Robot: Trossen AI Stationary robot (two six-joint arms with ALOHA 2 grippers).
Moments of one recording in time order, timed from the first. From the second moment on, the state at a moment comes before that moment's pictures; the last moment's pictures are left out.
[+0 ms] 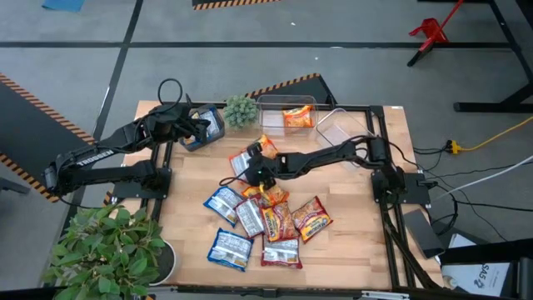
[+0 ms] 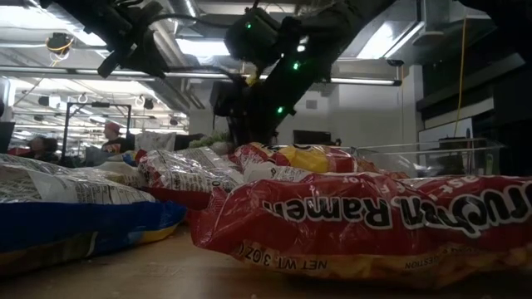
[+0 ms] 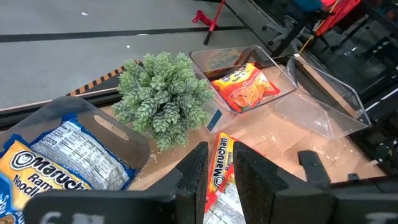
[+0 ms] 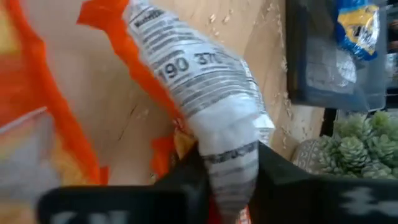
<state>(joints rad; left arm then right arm) 0.49 0.71 0.72 -0.48 -0.20 -0.59 -0.02 2.13 1.45 -0.13 0.36 -0.79</state>
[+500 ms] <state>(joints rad) 0.49 0.71 0.72 -0.49 -0.22 -0.59 -0.17 2.09 1.92 -0.66 -0.18 -0.15</state>
